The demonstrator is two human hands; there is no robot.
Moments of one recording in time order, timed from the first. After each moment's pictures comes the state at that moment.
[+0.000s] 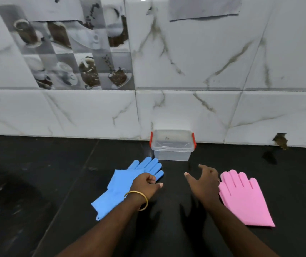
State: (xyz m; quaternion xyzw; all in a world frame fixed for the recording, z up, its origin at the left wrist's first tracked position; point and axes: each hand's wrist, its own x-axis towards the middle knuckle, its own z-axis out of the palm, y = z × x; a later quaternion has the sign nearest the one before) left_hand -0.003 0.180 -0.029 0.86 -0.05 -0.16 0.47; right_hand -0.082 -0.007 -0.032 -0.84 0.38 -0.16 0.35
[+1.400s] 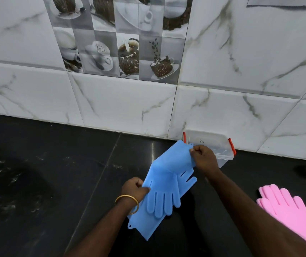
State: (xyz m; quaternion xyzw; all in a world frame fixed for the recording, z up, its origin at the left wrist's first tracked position) left_hand 0.099 0.318 -0.093 0.86 0.01 -0.16 0.49; right_hand 0.069 0.076 0.006 -0.83 0.27 -0.14 0.47
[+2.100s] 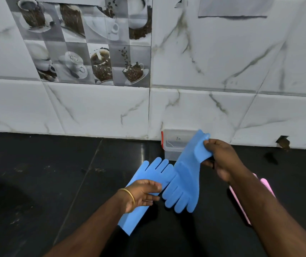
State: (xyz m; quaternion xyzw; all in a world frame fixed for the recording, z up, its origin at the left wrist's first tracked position) left_hand 0.056 0.272 -0.036 0.64 -0.07 -0.49 0.58; right_hand -0.036 0.023 0.081 -0.63 0.27 -0.14 0.71
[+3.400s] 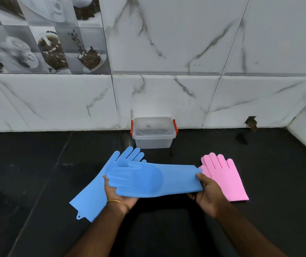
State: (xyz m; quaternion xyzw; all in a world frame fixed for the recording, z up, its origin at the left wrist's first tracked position) left_hand 0.000 0.198 -0.084 0.13 0.22 -0.35 0.90; right_hand -0.149 -0.030 -0.050 -0.29 0.41 -0.08 0.86
